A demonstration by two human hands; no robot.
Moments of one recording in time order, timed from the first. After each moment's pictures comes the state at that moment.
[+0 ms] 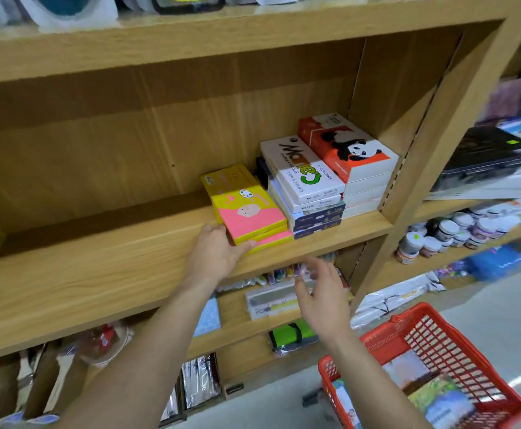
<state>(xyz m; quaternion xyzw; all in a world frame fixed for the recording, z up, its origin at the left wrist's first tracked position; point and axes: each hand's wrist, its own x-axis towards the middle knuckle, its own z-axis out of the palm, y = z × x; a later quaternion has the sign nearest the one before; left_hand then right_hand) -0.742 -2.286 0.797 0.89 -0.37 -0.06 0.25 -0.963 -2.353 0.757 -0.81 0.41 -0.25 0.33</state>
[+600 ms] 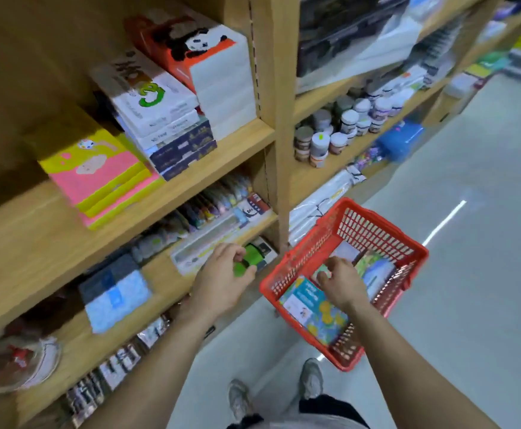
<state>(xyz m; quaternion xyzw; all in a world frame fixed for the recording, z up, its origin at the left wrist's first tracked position) -0.928 -2.298 0.688 0.78 -0.56 -0.21 0.20 -1.169 -2.383 0.607 -0.69 0.64 -0.06 0.35</state>
